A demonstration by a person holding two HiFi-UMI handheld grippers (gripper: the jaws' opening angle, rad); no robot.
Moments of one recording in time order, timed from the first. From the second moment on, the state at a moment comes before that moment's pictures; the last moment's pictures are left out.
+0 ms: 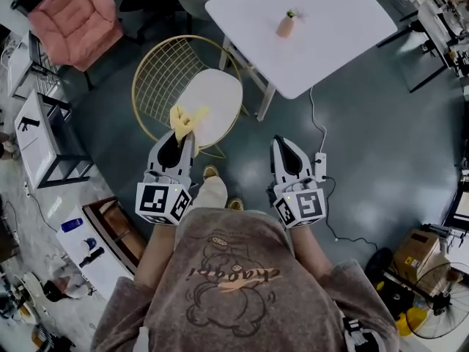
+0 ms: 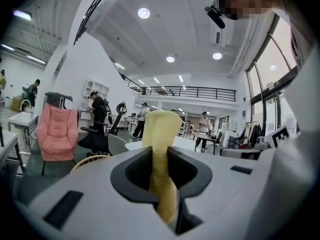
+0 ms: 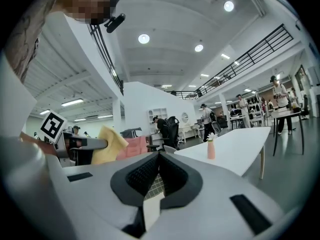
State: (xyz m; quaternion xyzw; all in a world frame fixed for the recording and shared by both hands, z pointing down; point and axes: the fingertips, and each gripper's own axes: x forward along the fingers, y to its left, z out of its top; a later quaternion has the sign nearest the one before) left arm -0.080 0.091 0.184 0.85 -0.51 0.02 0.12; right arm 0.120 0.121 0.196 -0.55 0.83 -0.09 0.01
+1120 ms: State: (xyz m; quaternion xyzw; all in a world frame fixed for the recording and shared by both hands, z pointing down) left arm -0.098 -0.074 0.258 0.86 -0.48 0.04 0.16; right arm 0.076 -0.043 0.253 -0.56 0.82 -0.11 -0.02
